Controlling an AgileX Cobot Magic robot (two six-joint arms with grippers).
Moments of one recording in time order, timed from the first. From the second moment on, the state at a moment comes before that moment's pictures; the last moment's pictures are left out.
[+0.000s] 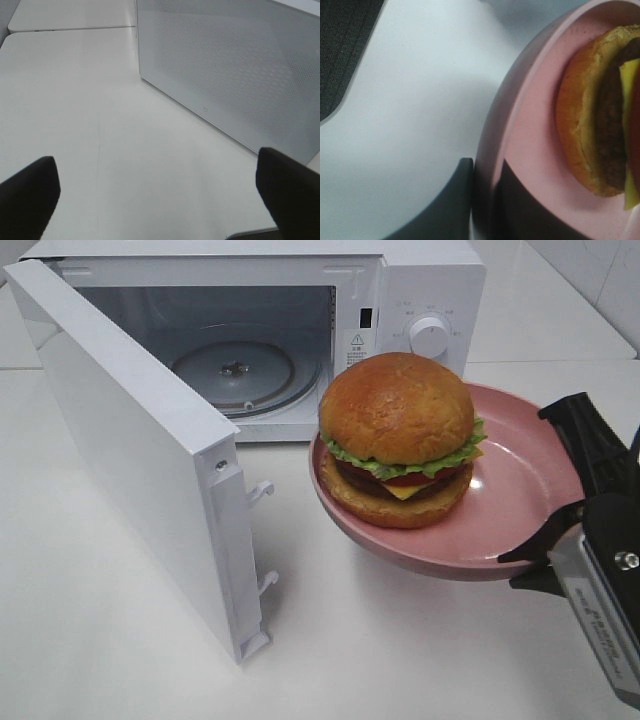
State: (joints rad) left arm 0.00 0.00 -0.52 -0.16 1.07 0.09; right arm 0.62 0.95 -0.53 0.12 0.54 -1.49
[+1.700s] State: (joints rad) left arm 0.00 0.00 -0.52 -0.16 1.07 0.09; right arm 0.62 0.75 -0.53 -0.56 0.94 -0.16
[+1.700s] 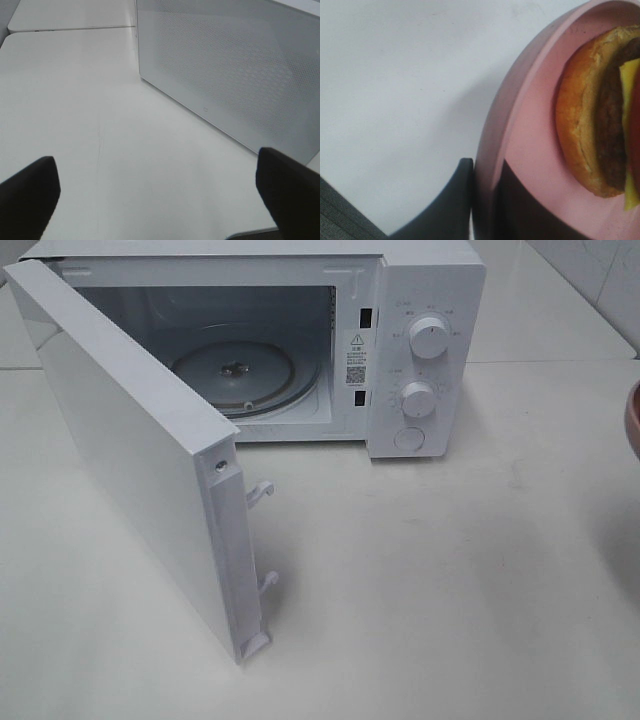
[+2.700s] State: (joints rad) left arm 0.00 0.00 -0.52 -0.16 1.07 0.09; right arm 0.62 1.16 -0.53 -0.77 0.89 0.58
